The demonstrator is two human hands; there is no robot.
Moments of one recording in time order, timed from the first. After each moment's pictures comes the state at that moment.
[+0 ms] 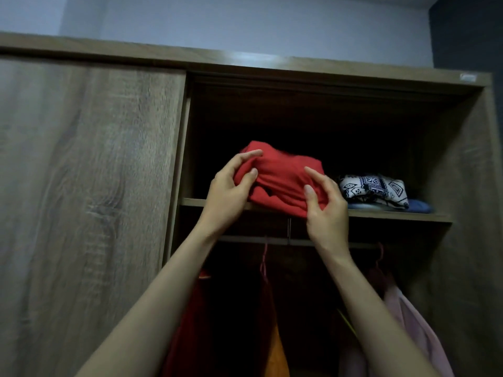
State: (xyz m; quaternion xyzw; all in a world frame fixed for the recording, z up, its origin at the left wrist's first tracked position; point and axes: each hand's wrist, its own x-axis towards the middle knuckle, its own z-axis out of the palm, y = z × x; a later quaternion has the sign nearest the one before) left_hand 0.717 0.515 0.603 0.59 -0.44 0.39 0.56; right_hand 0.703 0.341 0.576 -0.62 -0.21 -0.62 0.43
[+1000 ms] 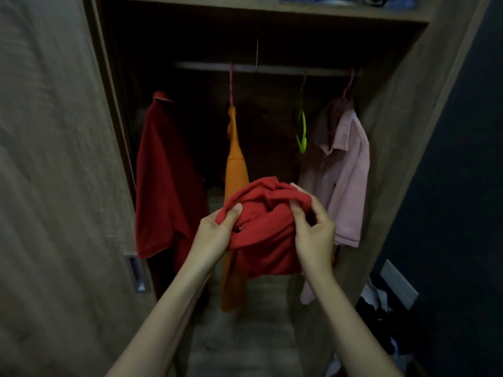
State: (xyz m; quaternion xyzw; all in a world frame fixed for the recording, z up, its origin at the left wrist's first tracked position) left_hand 0.584 0.447 0.291 0.69 -0.08 0.02 0.72; right_hand 0.552 0.294 0.279 -0.66 -0.07 -0.41 0.63
